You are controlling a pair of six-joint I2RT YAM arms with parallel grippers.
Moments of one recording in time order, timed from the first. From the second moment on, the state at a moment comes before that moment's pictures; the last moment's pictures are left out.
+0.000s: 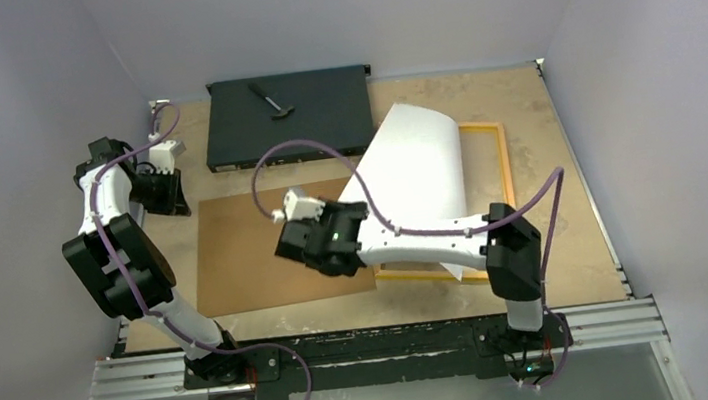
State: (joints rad) left arm 0.44 1.75 1.40 -0.98 0.49 0.66; right arm 1.23 1.86 1.64 -0.98 1.09 0.05
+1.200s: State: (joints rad) left arm 0.44 1.75 1.39 -0.97 0.51 0.66; right arm 1.41 1.74 1.16 -0.88 0.88 0.15
